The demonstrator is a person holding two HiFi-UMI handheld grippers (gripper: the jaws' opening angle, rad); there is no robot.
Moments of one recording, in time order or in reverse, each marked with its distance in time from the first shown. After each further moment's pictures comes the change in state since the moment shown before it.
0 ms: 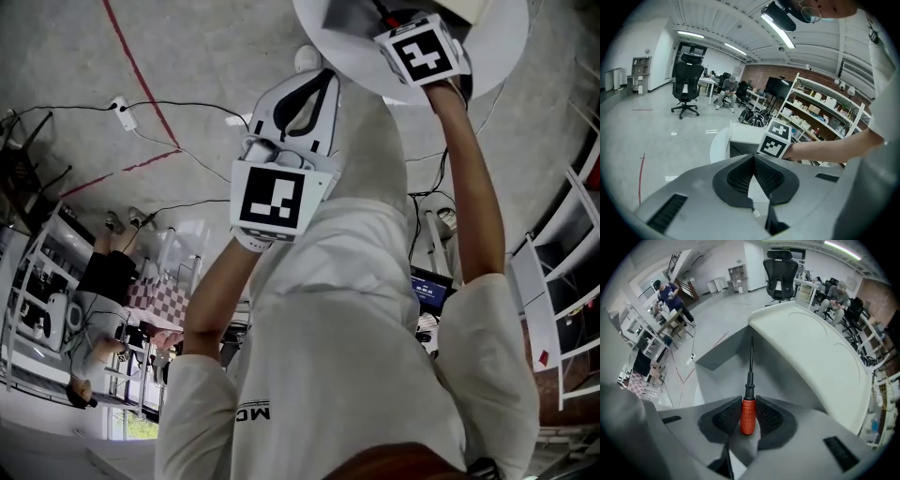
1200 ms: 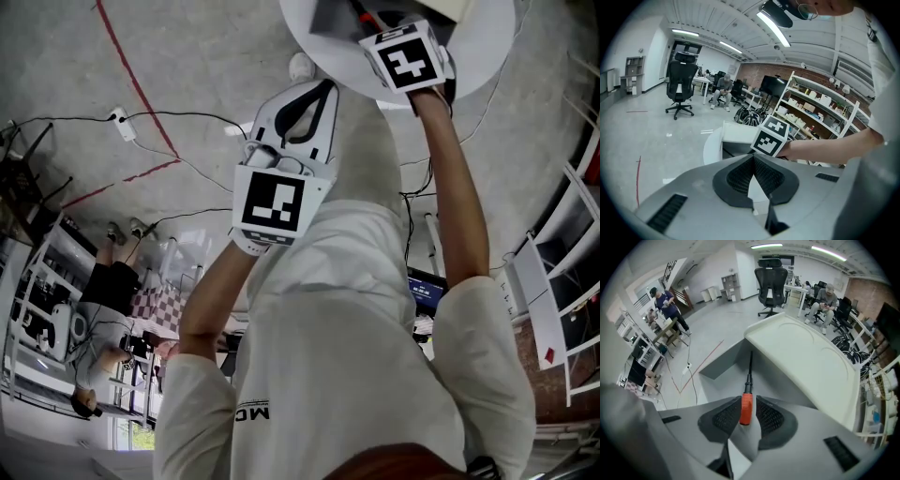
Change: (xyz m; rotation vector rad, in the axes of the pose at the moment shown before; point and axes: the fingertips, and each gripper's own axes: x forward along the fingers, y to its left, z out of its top) left arm 0.003 -0.014 -0.001 0.034 0.019 -0.050; right arm -0.012 0.001 0.013 0.083 -0.079 -0.038
